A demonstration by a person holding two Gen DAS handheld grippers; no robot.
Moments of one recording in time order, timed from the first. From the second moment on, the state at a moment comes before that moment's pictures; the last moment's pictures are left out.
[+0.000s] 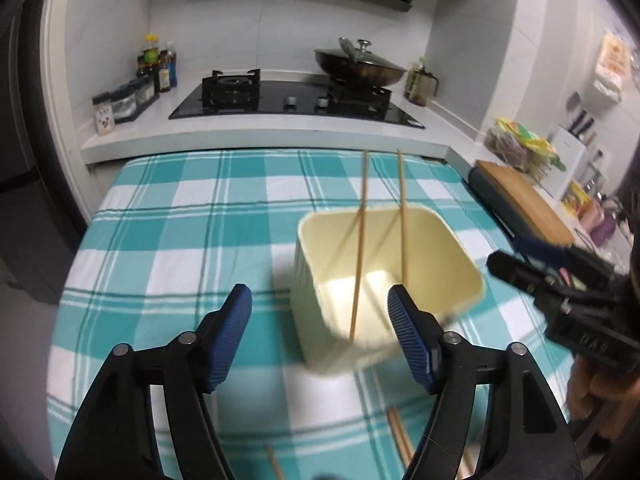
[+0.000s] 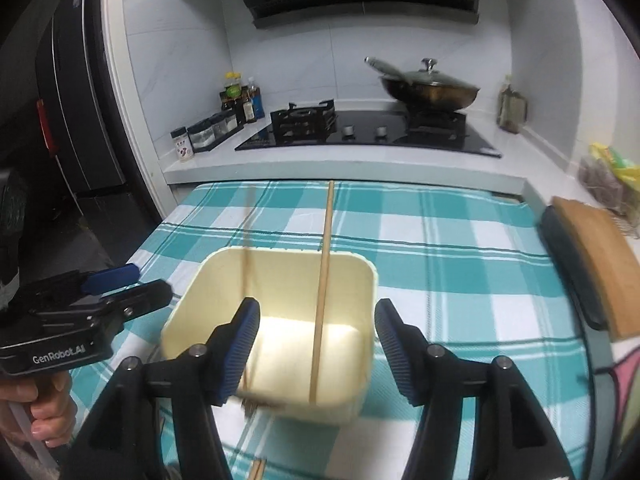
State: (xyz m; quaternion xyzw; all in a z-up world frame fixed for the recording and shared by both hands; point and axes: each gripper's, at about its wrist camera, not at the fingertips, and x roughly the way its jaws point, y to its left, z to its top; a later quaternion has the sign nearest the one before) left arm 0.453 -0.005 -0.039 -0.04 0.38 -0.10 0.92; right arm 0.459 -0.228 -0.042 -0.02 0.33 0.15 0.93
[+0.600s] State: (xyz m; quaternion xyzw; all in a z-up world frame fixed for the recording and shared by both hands) left arm 0.227 0.013 -0.068 -0.05 0.36 -0.08 0.93; right arm 0.258 -0.253 -0.041 -0.10 0.29 0.04 0.95
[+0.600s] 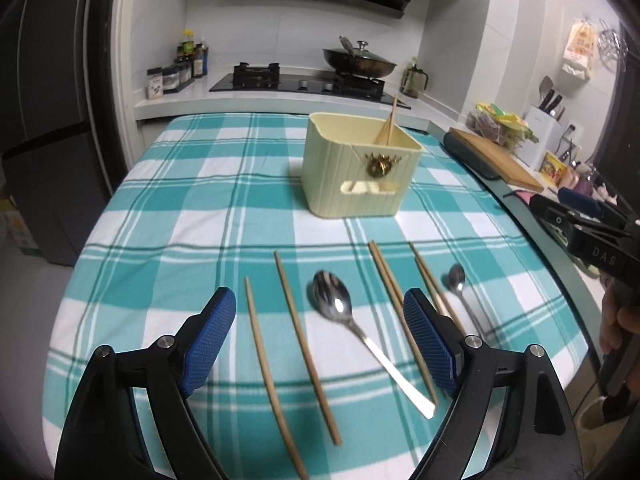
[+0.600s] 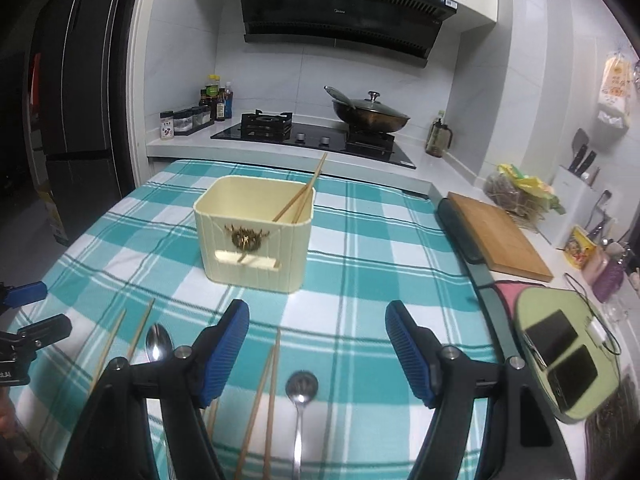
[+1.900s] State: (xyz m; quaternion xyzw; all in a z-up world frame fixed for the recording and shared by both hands) left arm 0.189 0.004 -0.102 -0.04 0.40 -0.08 0.91; right arm 0.175 -0.322 -0.077 -0.10 0.30 -0.08 0.94
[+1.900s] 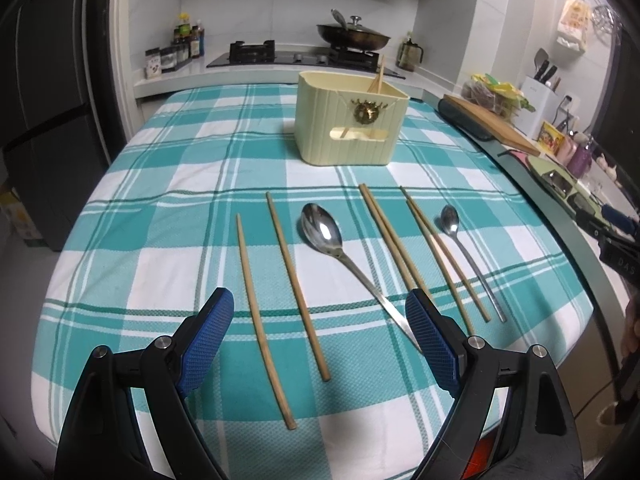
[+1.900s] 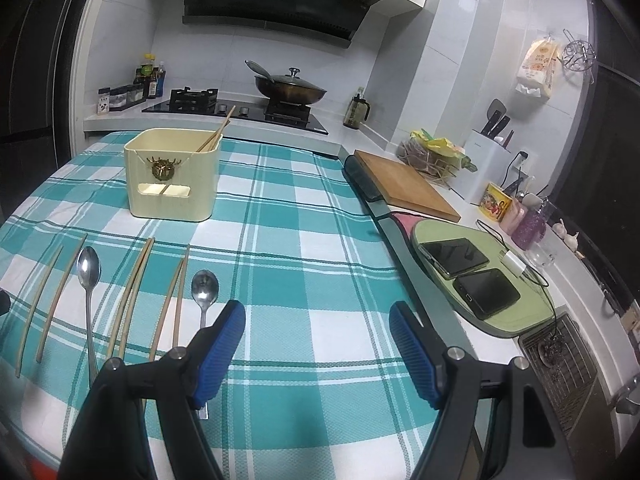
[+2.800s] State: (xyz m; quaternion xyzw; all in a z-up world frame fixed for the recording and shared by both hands) left arm 0.251 0.049 -0.179 -0.05 0.49 0.02 0.87; right arm 0.242 -0.306 -0.179 -0.01 0.44 0.11 0.89
